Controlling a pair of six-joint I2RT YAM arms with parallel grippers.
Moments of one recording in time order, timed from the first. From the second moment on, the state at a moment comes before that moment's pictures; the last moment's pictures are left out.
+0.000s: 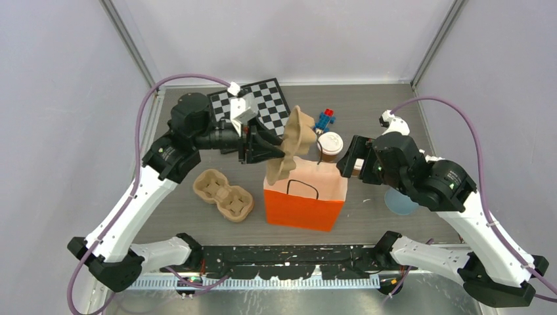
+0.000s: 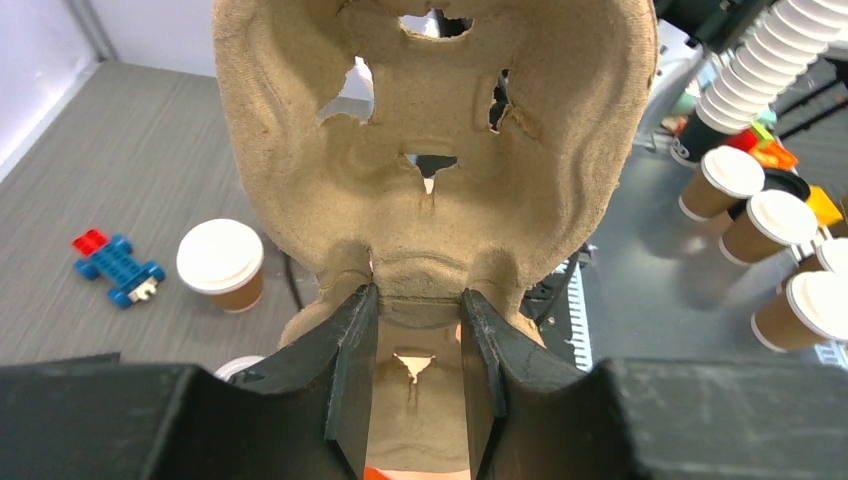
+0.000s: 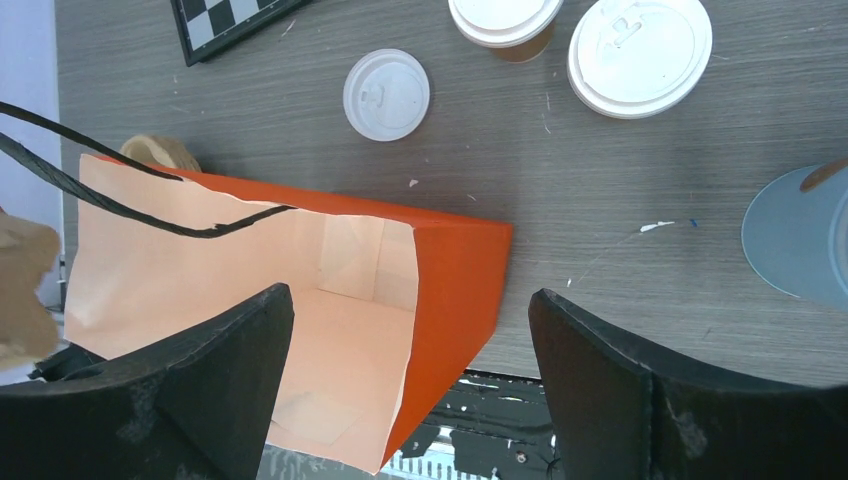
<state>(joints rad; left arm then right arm) -0.59 1.12 1.42 -0.43 0.87 0.01 0.79 0.93 1.41 -1.20 0.35 0.79</state>
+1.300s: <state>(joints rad) -1.01 1.41 1.81 -1.07 0.36 0.46 0.79 0.94 1.47 -1.27 0.41 0.79</state>
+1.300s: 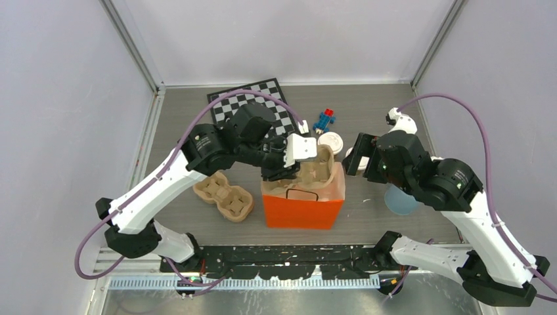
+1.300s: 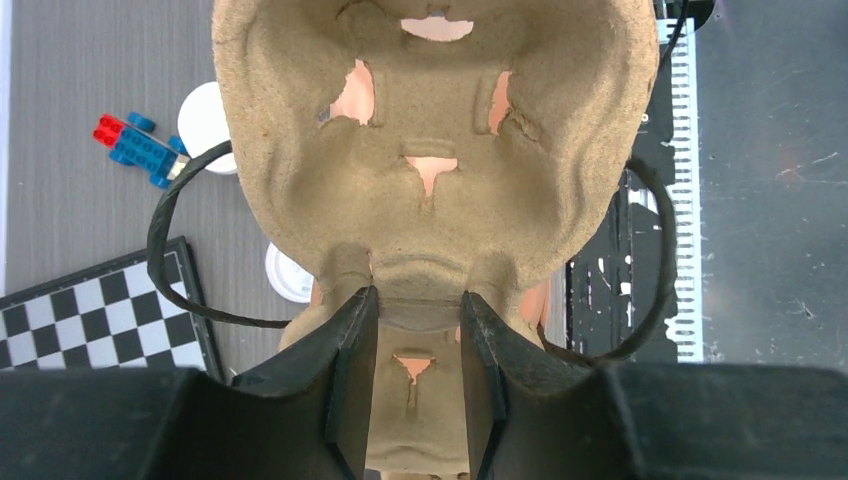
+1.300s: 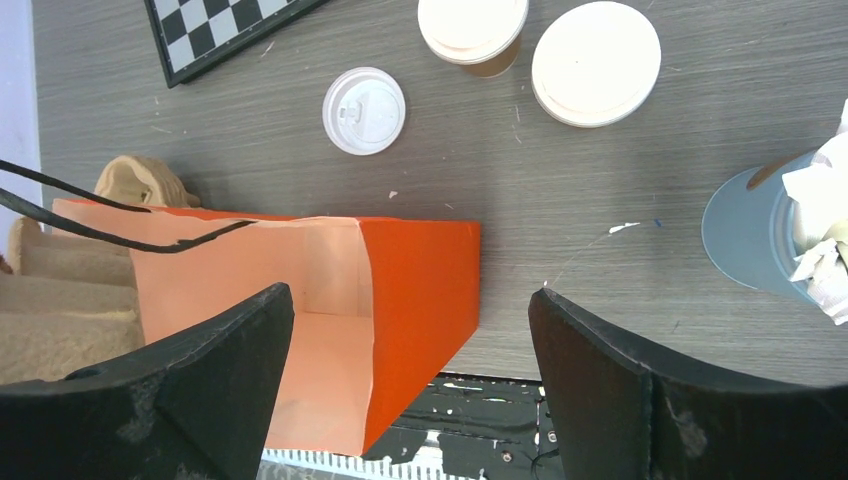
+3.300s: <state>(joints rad) -1.07 1.50 1.71 -0.93 0.33 0.47 0.79 0.91 1.47 -1.27 0.49 0.78</state>
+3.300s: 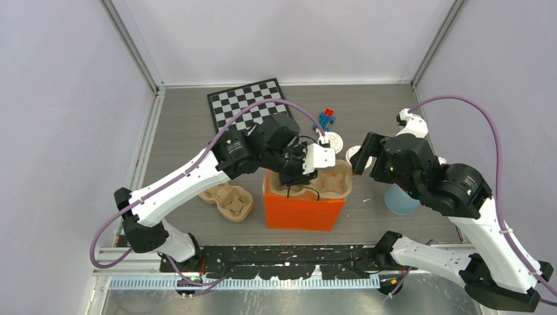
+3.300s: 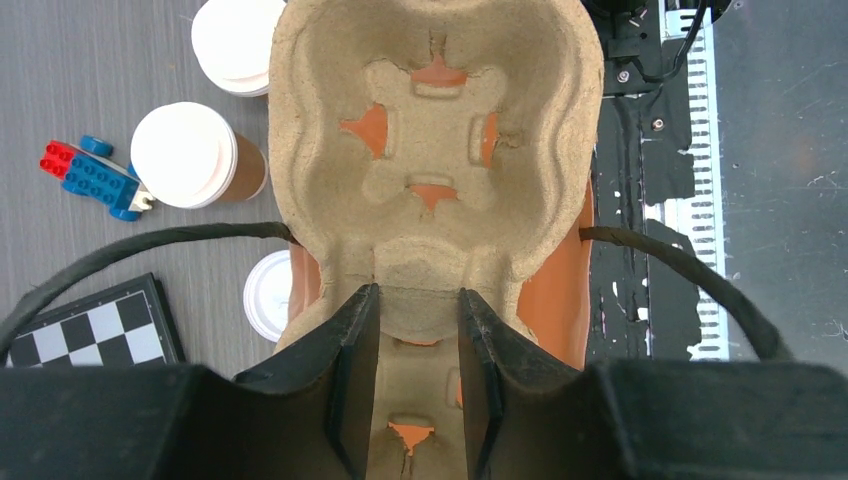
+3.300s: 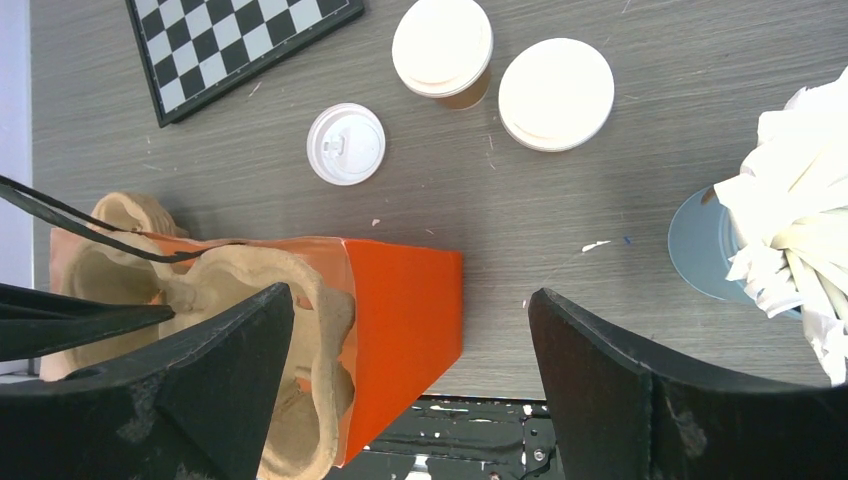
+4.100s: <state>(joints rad) -1.07 1.47 1.58 -0.92 0.22 0.49 0.79 0.90 1.46 -1.26 0.49 0.78</state>
